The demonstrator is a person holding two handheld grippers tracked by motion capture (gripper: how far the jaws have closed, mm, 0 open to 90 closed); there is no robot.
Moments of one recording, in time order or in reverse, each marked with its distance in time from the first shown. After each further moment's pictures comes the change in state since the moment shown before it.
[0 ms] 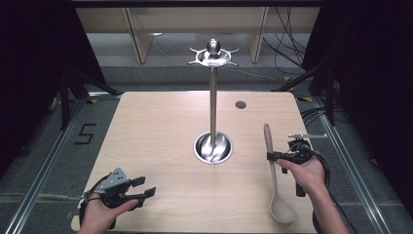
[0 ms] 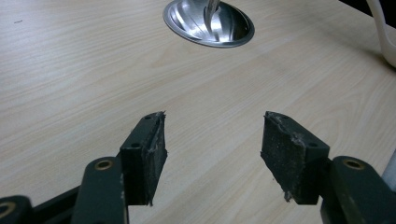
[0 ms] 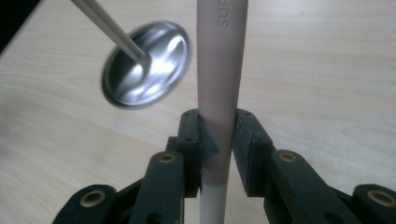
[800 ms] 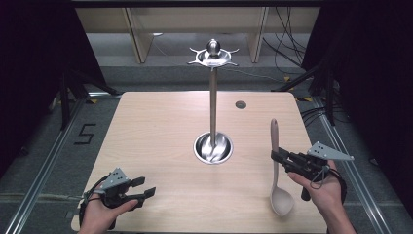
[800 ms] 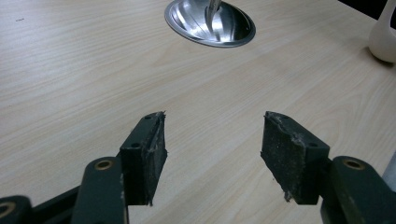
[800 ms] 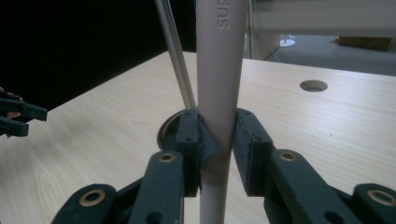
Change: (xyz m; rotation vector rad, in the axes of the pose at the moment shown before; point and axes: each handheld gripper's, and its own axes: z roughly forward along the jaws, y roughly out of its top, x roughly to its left) left arm 0.000 -0.001 0.000 -0.004 0.003 -0.011; right arm 0.006 -0.031 -0.038 -0.391 0.228 -0.252
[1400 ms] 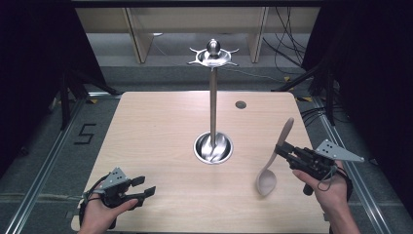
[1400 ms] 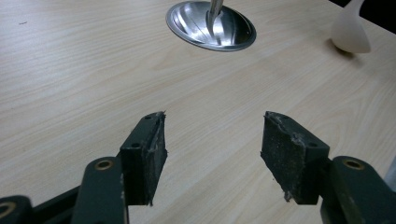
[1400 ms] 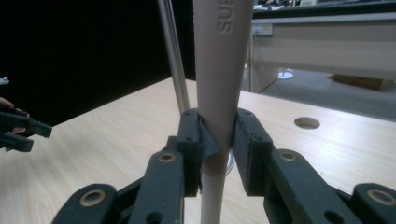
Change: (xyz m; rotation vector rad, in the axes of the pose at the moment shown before) left arm 0.000 0.001 0.000 -0.012 0.003 -0.016; right arm 0.000 0.014 -0.009 -0.114 -0.007 -0.088
